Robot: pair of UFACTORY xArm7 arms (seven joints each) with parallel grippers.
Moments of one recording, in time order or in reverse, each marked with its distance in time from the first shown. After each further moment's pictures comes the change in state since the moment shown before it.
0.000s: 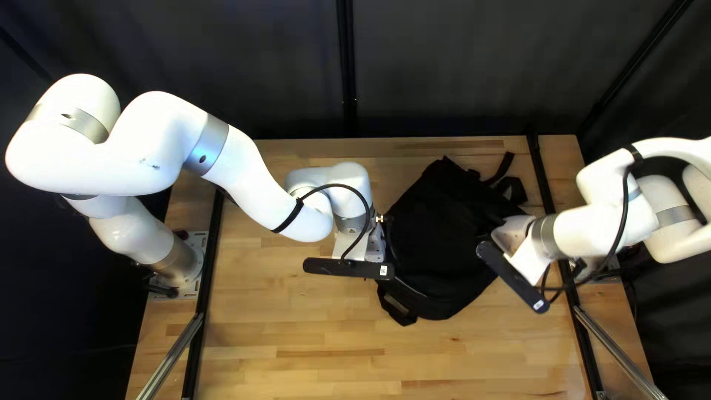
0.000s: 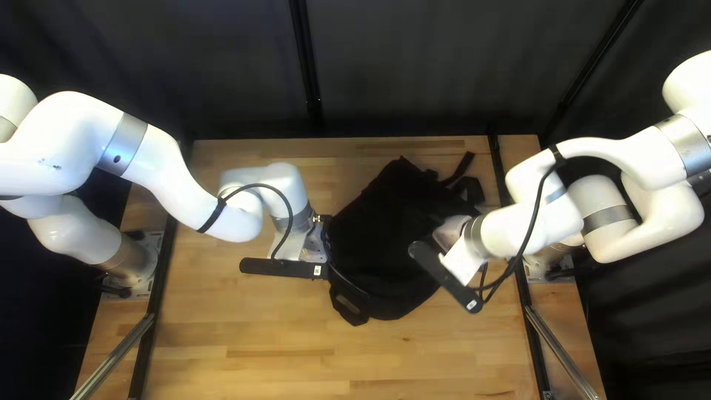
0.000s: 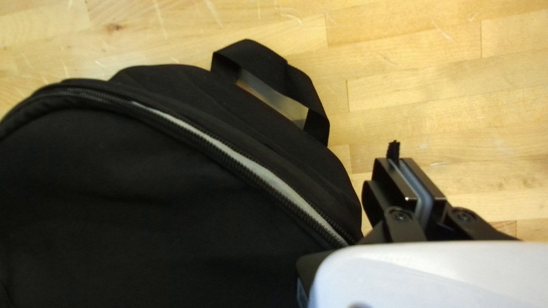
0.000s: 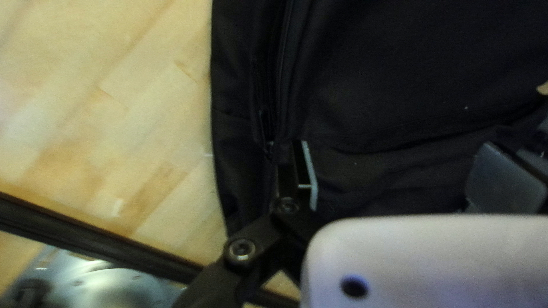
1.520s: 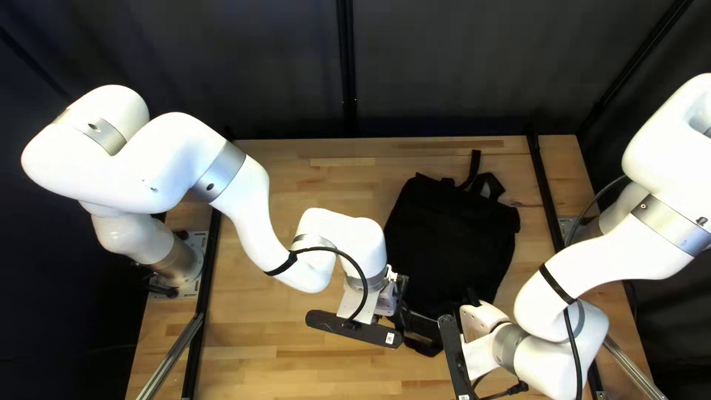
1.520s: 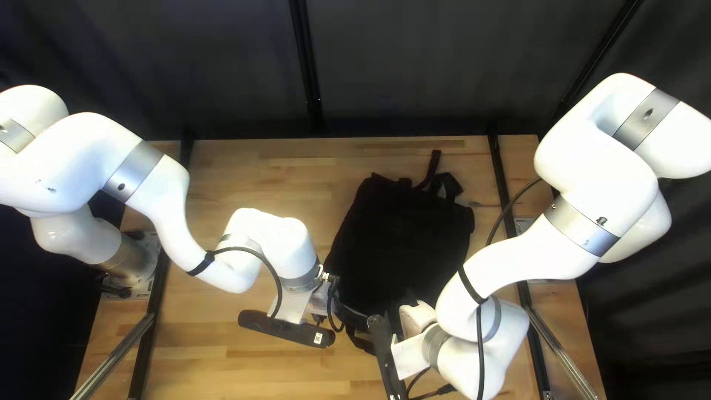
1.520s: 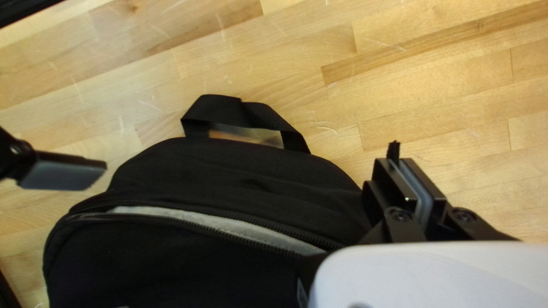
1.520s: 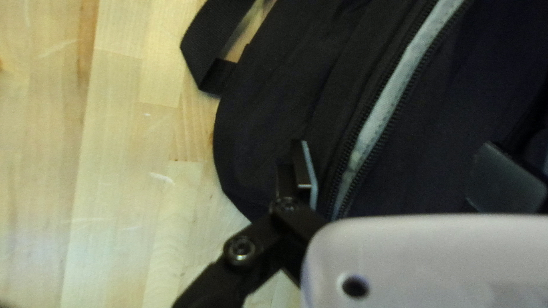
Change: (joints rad) left arm -0.231 0.106 0.000 0.117 0.238 -0.011 -0.259; right arm -0.049 0.709 0.344 0.473 -0.472 0.121 1.110
